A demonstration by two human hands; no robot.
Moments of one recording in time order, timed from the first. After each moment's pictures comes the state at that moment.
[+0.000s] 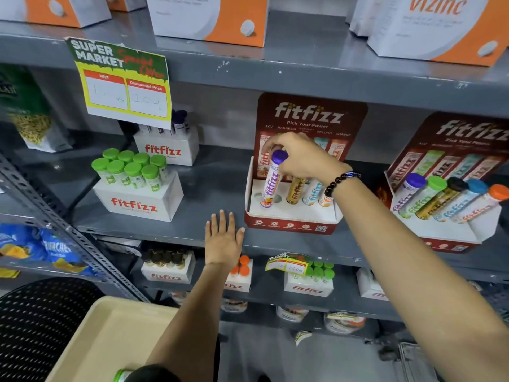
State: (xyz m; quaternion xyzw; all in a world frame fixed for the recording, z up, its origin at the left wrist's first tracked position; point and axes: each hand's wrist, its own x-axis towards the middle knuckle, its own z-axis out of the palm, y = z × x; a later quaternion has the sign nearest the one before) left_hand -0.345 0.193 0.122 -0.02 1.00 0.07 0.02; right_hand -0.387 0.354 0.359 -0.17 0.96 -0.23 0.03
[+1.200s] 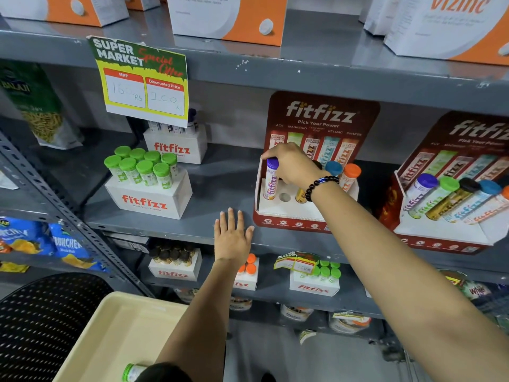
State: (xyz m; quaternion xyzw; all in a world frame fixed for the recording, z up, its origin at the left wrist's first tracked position) left_hand -0.348 0.193 0.116 -0.03 1.00 0.08 0.02; right_hand -0.398 0.318 0.336 -0.09 0.98 -0.16 0.06
